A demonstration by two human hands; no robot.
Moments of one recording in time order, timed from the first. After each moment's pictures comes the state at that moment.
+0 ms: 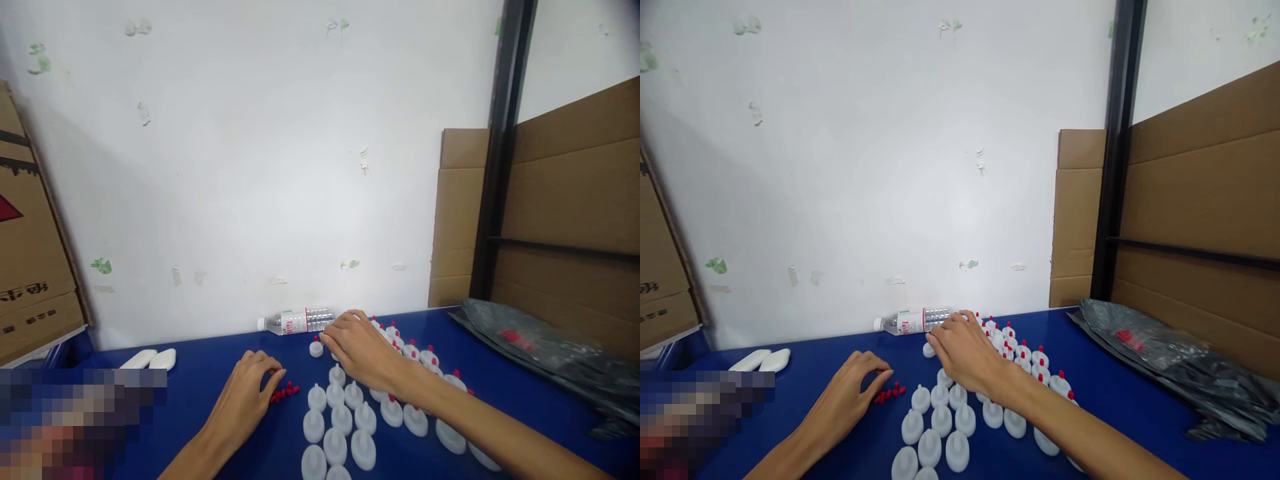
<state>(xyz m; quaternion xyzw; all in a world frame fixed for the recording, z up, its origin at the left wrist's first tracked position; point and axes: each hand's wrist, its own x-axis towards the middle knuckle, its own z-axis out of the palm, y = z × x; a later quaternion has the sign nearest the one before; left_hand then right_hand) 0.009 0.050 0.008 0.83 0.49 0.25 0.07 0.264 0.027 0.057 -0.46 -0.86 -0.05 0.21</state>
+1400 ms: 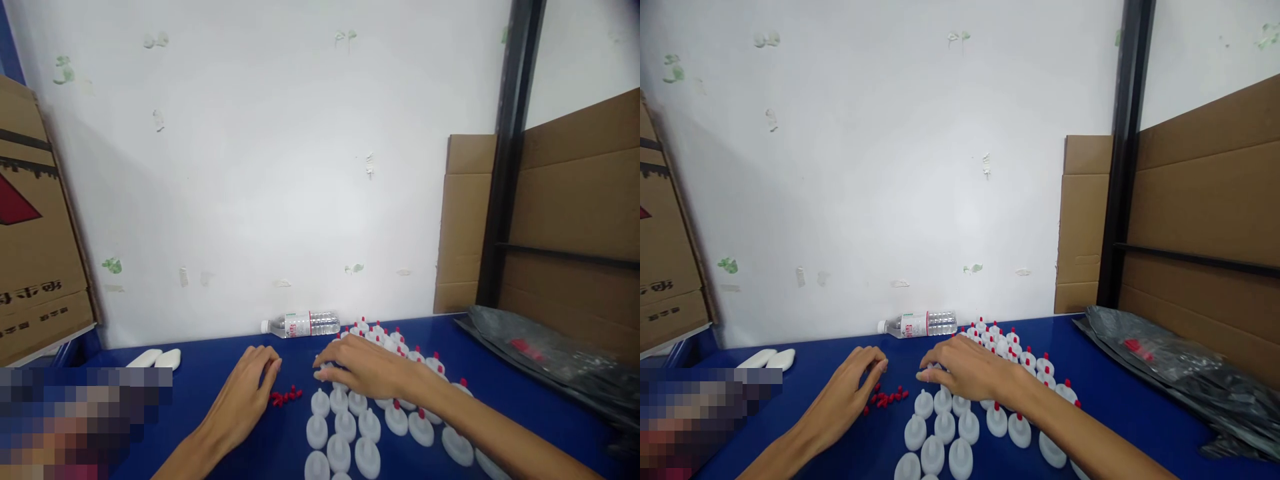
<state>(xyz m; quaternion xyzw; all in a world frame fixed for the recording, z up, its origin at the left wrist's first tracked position) 0.004 0.045 0.018 0.83 0.47 0.29 0.06 0.270 0.030 0.058 -0.35 -0.92 0.05 0.17</state>
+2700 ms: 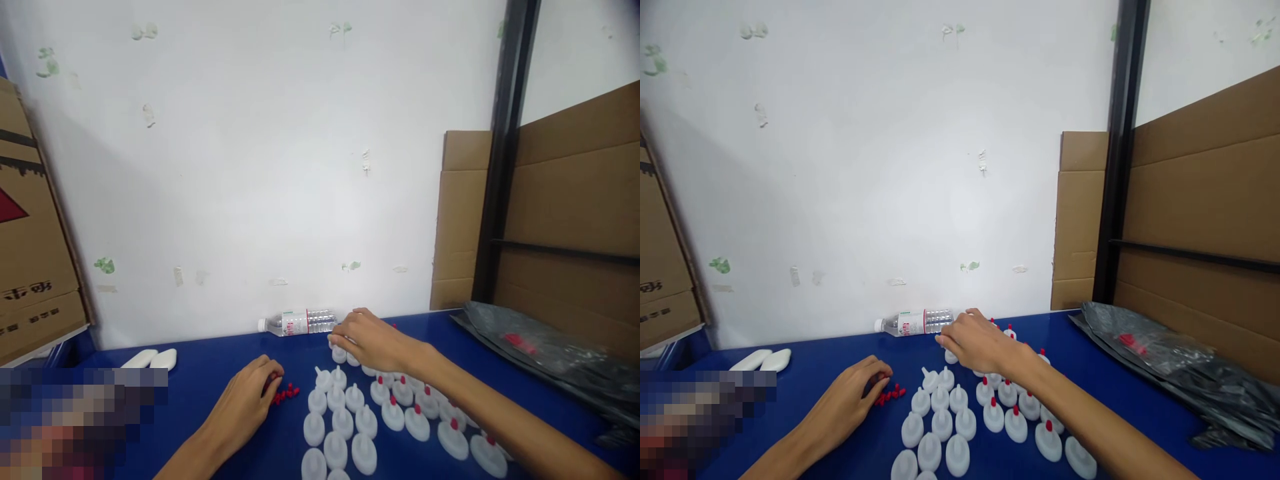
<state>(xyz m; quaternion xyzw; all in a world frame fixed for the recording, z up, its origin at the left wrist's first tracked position) 0.002 0.055 -0.001 0.85 0.47 0.22 0.08 0.288 0.036 0.077 -0.42 -0.89 -0.01 0.15</state>
